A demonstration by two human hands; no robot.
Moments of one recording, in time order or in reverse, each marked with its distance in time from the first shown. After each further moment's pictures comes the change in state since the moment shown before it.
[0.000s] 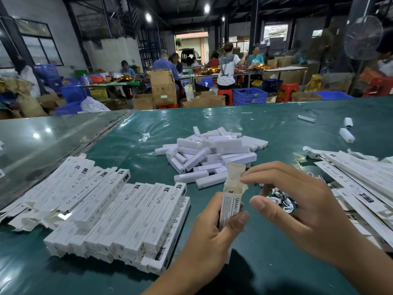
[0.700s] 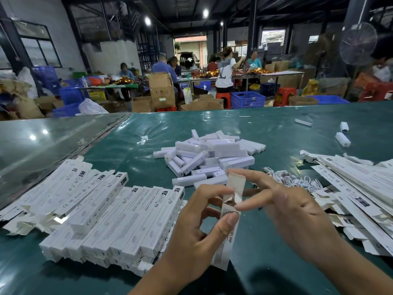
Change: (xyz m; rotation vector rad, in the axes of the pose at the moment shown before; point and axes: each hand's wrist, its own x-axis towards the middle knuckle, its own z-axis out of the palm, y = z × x) left_hand 0.003 0.010 -0.020 0.109 0.104 0.335; right_hand -0.009 0.010 0.023 0.857 -0.009 0.268
